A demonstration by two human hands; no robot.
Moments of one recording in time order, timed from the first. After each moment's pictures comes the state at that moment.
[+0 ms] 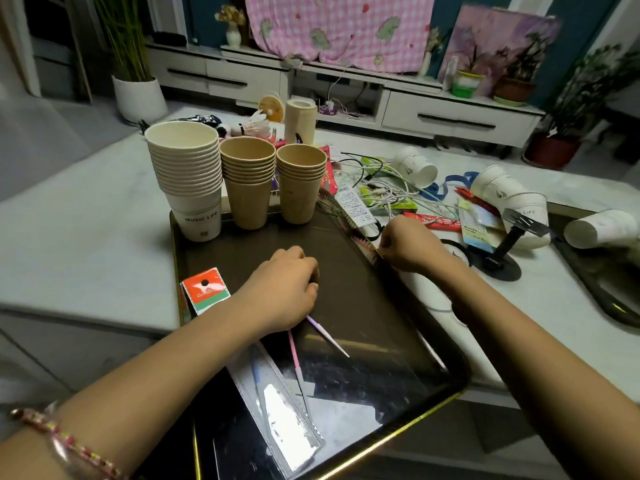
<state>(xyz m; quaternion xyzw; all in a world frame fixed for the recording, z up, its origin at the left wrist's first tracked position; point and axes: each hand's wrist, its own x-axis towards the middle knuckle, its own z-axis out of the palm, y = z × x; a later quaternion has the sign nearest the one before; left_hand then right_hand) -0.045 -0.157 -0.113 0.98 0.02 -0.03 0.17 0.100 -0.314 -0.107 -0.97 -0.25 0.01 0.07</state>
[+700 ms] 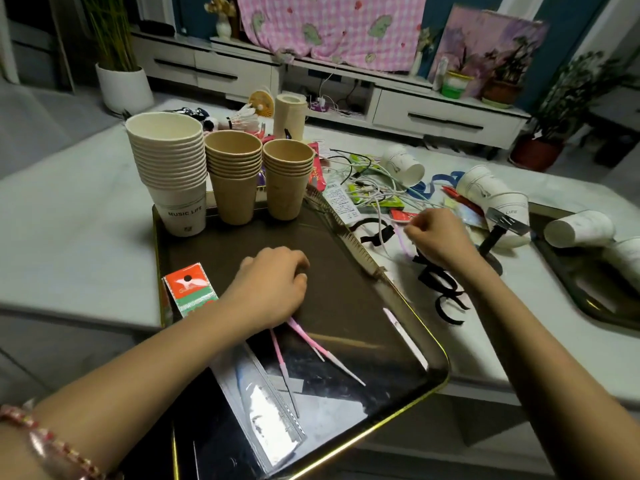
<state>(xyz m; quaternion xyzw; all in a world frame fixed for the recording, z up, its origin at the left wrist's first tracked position) -0.046 -0.164 -0.116 0.98 0.06 0.03 0.21 0.091 -0.358 -0.088 -0.96 -0.15 -0.03 0.25</state>
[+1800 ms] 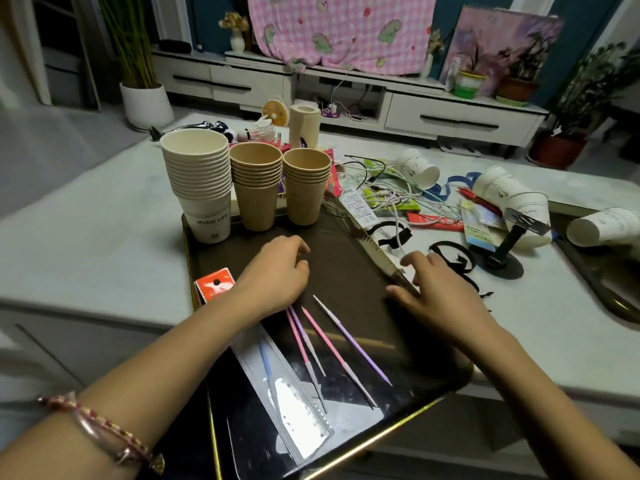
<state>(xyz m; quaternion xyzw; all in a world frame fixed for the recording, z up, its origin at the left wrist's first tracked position) -0.046 -0.146 -0.109 0.94 0.11 0.06 0.31 0.011 -0.354 -0.111 -0.97 -0.22 -0.02 0.10</state>
